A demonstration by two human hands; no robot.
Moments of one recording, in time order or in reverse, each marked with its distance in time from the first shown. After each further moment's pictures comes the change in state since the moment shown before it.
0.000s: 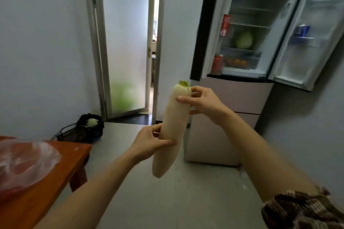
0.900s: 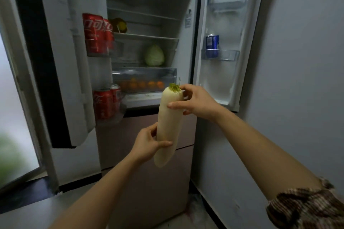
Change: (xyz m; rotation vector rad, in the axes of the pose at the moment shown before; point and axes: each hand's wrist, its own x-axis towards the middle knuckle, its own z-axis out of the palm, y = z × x) left_hand 0.545 0.093 0.328 -0.091 -0.327 0.332; right_hand 0.248 0.160 -0.471 -0.341 0.393 -0.007
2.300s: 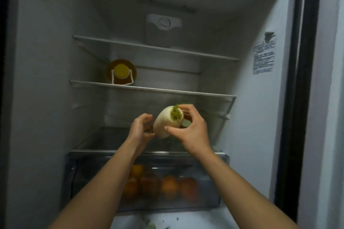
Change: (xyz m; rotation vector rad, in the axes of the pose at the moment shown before) left_hand 0.623 -0.116 -0.179 -0.607 0.586 -0.070; right_hand 0.592 0.186 -0.006 0.218 0.350 -0.572
